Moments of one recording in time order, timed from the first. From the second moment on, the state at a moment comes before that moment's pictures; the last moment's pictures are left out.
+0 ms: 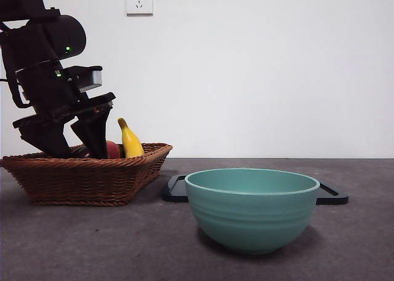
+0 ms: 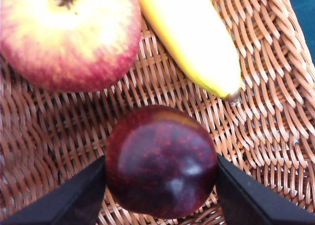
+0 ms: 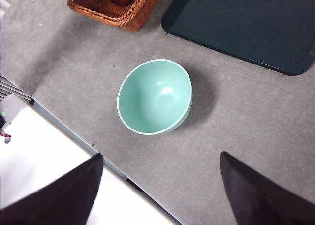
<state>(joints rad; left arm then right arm) -0.25 1.75 1.21 -0.55 0.21 0.07 0.16 0.71 0.97 -1.15 -0.57 -0.05</state>
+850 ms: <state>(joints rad) -0.79 1.47 1.22 -0.66 0.31 0.10 0.16 0.71 0.97 -1.15 -0.57 -0.05</state>
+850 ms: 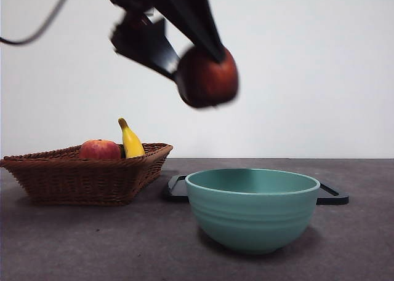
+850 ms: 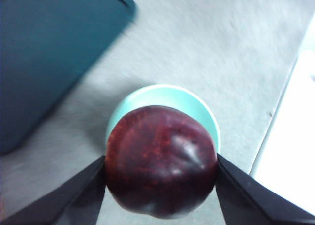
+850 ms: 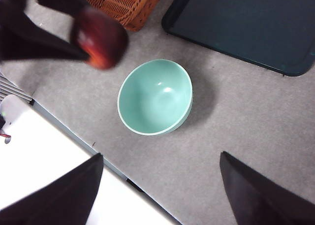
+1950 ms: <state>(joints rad) -0.93 1.78 1.22 -0.53 0.18 0.21 0.16 0.71 0.97 -1.14 -0.57 -0.05</state>
